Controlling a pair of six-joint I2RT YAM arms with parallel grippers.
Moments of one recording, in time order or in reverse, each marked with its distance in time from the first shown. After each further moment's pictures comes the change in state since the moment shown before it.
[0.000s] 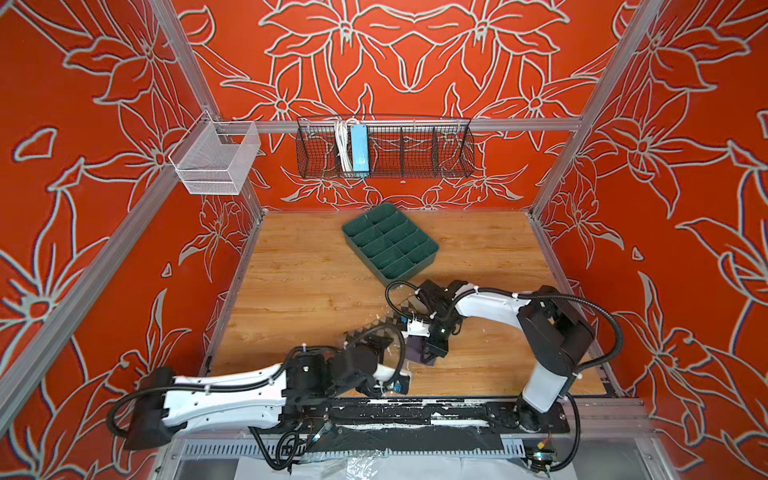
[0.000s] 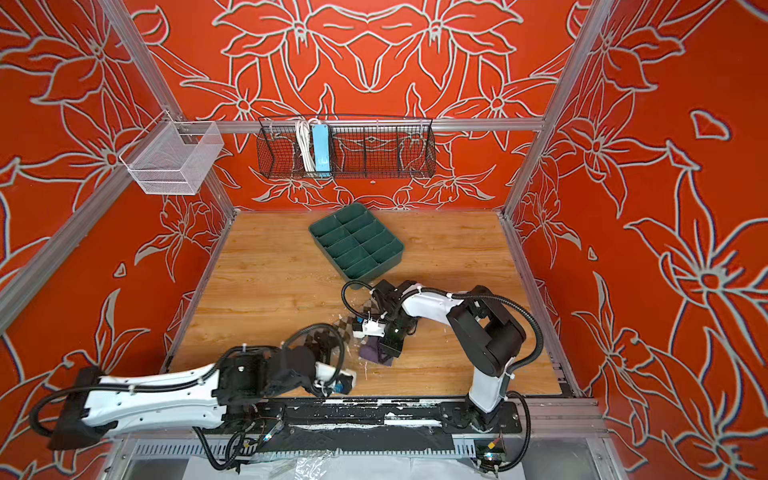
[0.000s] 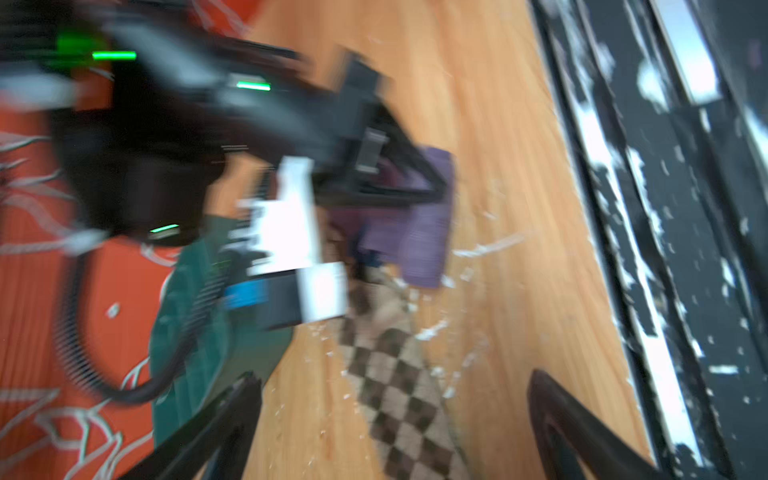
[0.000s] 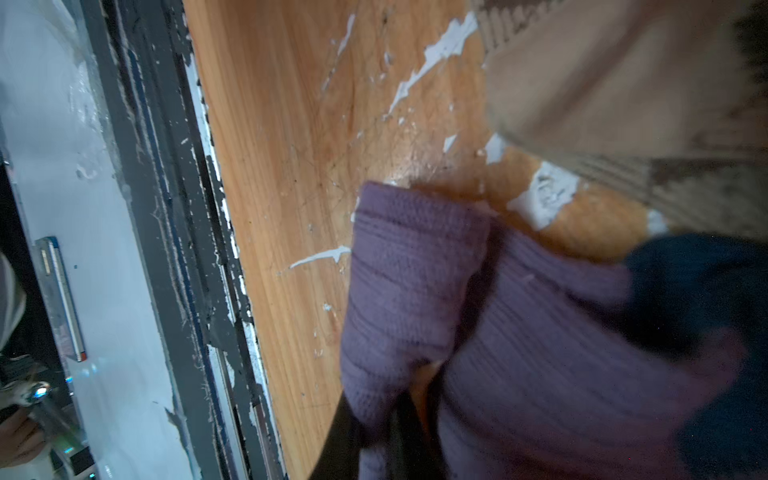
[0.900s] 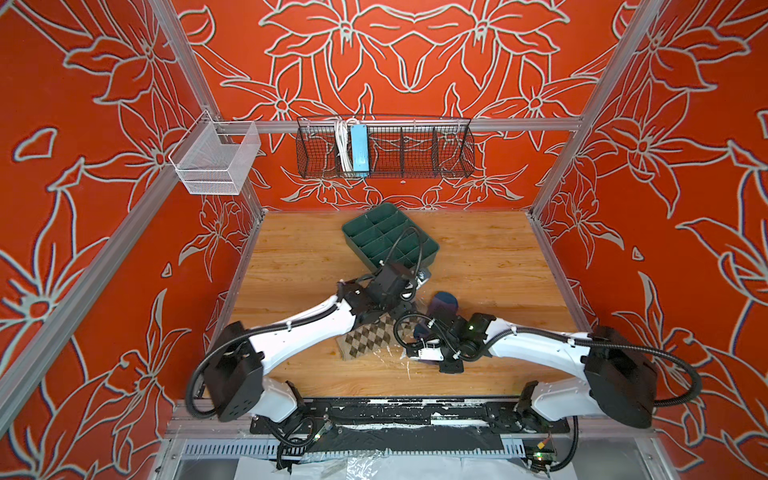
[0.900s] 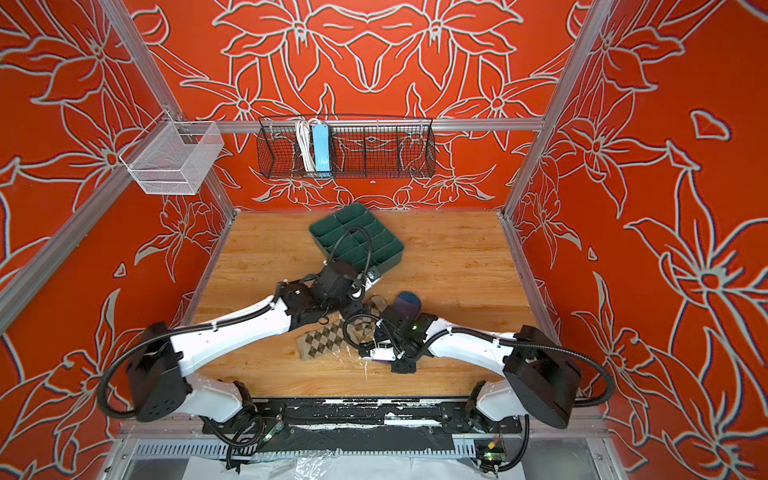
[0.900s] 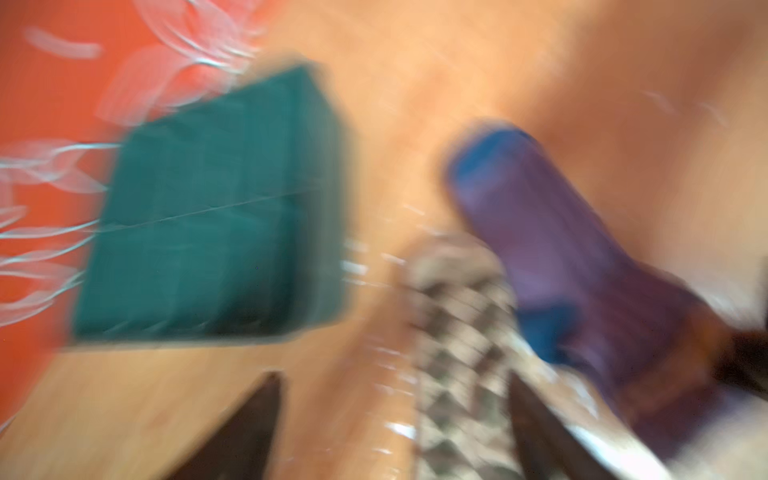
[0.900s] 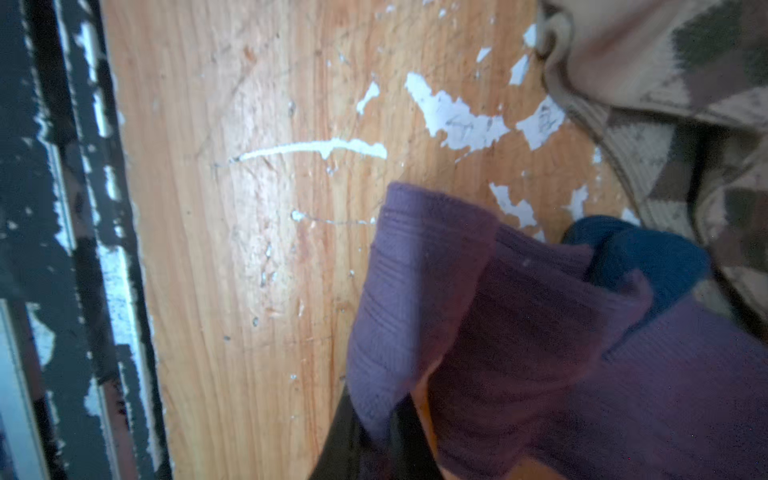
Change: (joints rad) left arm 0.469 0.487 0.542 0.025 0.019 -0.490; right arm 0.198 -0.369 -0.293 0.247 0.411 -0.053
